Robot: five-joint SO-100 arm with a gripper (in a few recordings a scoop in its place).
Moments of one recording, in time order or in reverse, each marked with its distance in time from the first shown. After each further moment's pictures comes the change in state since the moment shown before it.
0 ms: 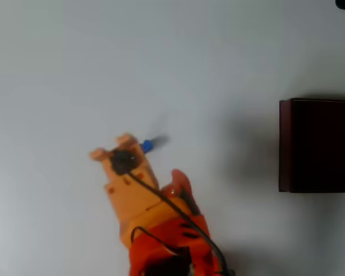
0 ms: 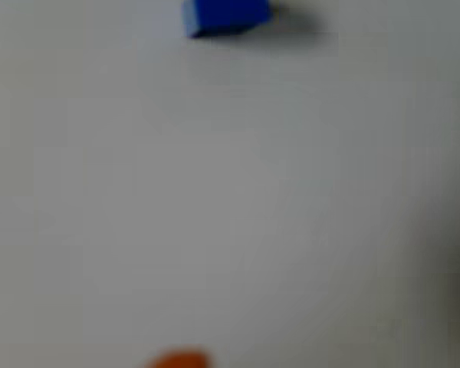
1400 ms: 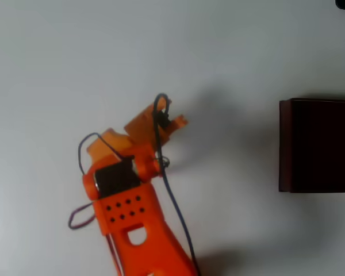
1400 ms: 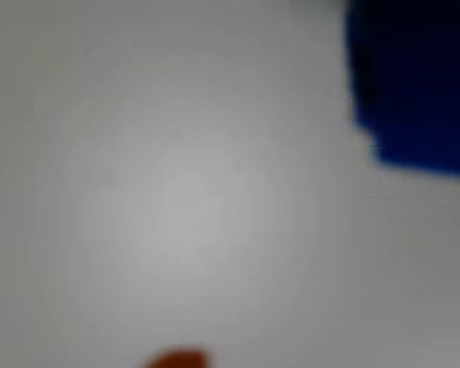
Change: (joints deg) arm -9.3 -39.9 -6.2 -20.5 86.0
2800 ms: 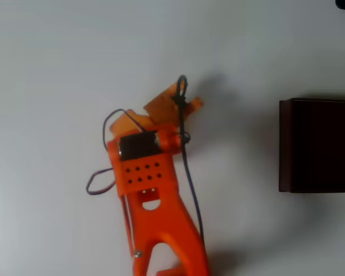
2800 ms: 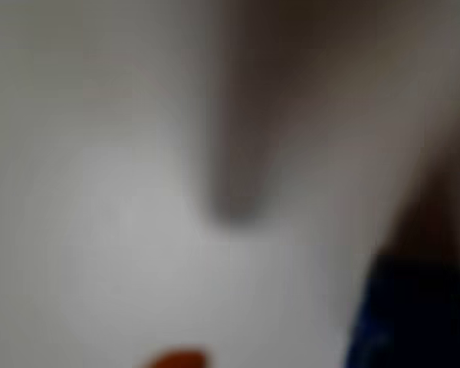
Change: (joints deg) arm 7.5 -11.5 -2.9 -6.2 -7.8
